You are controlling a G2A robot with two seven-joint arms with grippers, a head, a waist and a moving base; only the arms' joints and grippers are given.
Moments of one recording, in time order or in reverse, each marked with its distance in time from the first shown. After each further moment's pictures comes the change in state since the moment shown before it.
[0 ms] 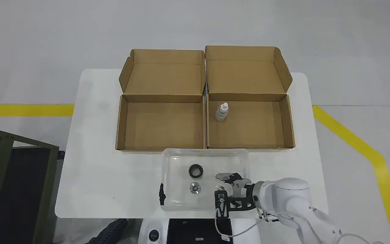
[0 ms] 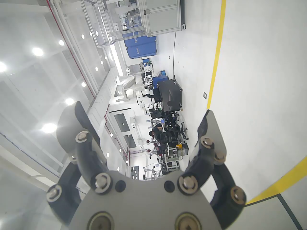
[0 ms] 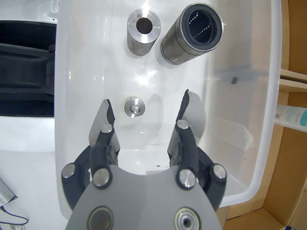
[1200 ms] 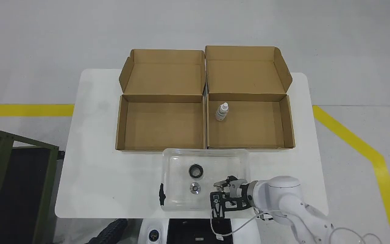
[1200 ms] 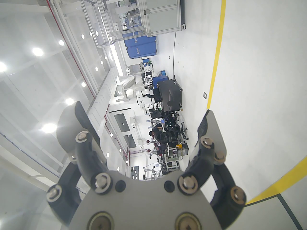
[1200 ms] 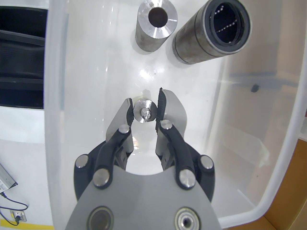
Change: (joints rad) left arm 0.000 0.000 0.000 0.000 0.000 0.000 0.000; right arm 0.066 0.006 -0.078 0.024 0.035 -0.003 0.074
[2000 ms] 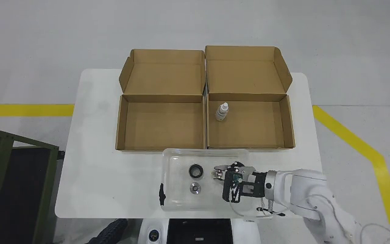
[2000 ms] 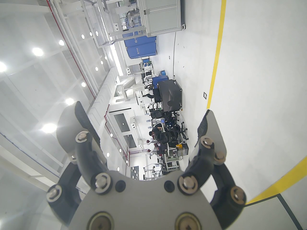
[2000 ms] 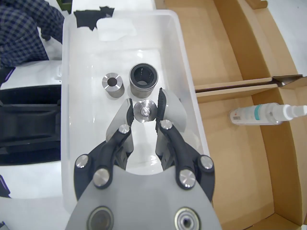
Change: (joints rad) left arm 0.000 0.000 0.000 0.000 0.000 0.000 0.000; right arm -0.050 0.020 0.216 -0.050 0.328 0.143 -0.185
